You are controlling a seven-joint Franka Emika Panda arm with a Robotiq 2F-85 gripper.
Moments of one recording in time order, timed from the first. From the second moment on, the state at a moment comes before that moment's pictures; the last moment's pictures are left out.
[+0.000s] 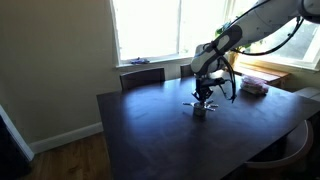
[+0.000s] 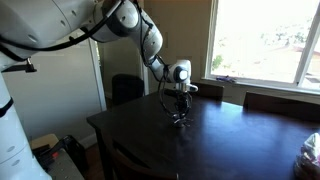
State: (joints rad) arm 0.03 1.02 -0.10 -1.33 0.01 2.26 0.26
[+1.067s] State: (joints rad) arm -0.02 1.00 -0.04 -1.33 0.02 2.26 0.08
